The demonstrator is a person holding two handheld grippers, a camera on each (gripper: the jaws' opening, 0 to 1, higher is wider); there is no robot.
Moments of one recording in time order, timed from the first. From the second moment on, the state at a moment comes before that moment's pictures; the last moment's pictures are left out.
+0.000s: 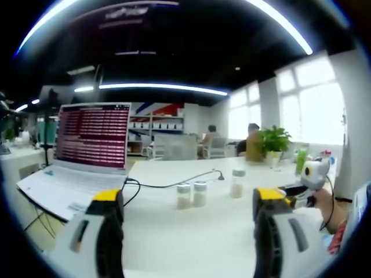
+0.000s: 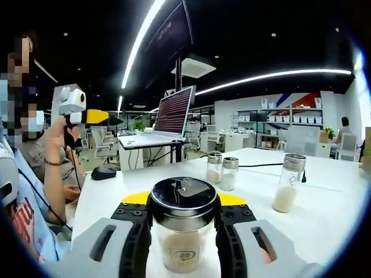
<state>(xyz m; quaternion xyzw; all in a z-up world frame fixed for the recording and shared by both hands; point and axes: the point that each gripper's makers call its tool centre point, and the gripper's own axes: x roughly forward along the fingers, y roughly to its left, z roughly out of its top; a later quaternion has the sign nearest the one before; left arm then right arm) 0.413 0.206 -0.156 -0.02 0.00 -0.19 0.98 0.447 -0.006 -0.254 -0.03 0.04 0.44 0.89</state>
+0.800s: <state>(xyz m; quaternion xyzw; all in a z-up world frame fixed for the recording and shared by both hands) 0.413 0.205 -0.156 -0.02 0.00 -0.19 0.98 0.450 -0.007 -0.256 -0.02 0.04 0.39 0.92</state>
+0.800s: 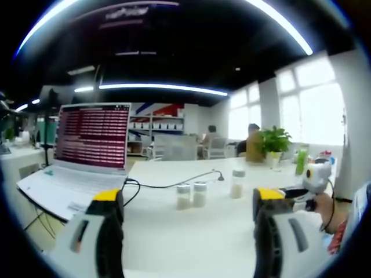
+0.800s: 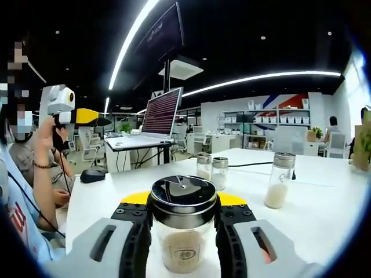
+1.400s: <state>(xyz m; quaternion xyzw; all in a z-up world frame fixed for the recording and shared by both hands) 0.413 0.207 -0.157 -0.02 0.00 -0.19 0.98 0.453 -0.009 -0.260 -0.03 0.04 0.35 0.93</state>
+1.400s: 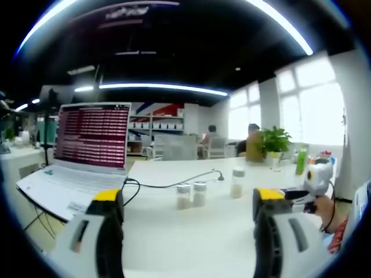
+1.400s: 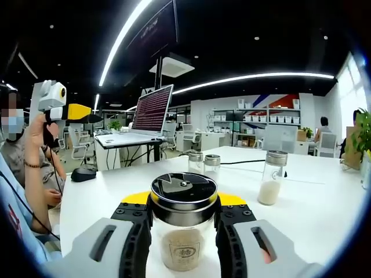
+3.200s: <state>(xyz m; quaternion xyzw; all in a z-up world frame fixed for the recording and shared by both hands) 0.413 0.204 -0.158 -0.02 0.00 -0.19 0.98 0.444 -0.010 -0.247 -0.05 0.05 0.38 0.92</state>
